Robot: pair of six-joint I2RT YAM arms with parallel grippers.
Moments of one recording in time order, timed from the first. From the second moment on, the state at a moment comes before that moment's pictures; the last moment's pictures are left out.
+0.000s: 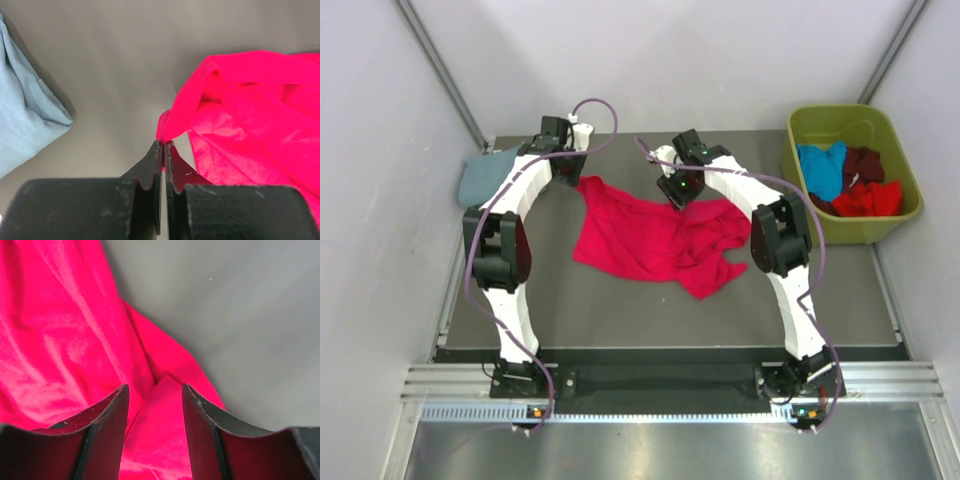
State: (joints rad) left arm -0.14 2.01 1.76 -0.64 0.10 0.23; right arm 0.48 2.31 2.04 -0.81 -0.16 -0.35
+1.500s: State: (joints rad) left arm -0.14 2.01 1.75 -0.64 0.10 0.23; right arm 0.45 2.35 2.04 -0.74 0.00 -0.34
